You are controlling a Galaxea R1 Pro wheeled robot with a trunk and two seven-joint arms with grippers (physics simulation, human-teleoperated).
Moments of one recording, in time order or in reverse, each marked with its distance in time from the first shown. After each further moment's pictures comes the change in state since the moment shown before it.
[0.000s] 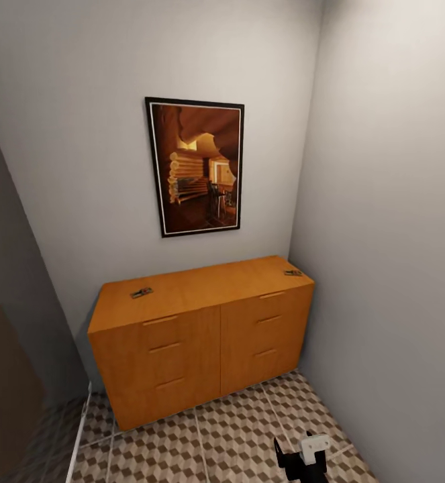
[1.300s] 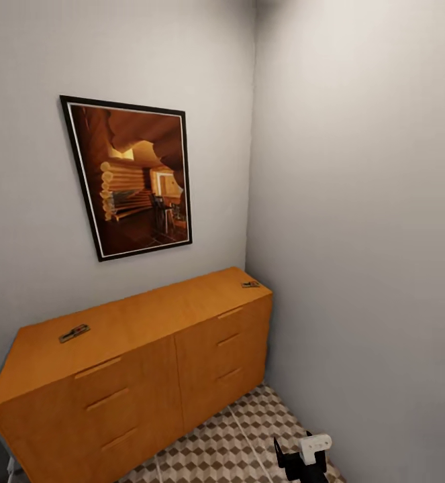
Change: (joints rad) left arm 0.000 0.000 0.000 0.000 0.000 -0.001 0.000; right arm 0.000 0.000 0.000 0.000 0.000 0.000 0.001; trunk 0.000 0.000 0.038
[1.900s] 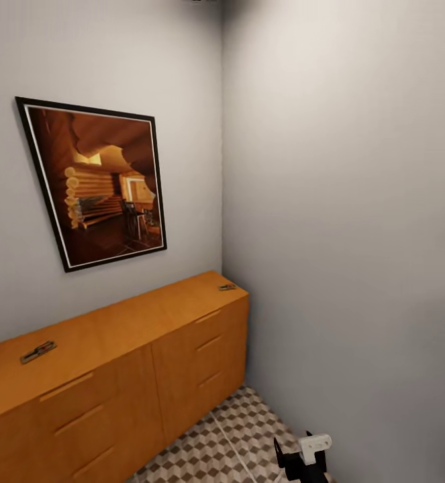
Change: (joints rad) left arm 0.000 0.002 0.000 0.000 0.000 0.000 0.000; right arm 0.000 0.000 0.000 0.000 0.000 0.000 0.000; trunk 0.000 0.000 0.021
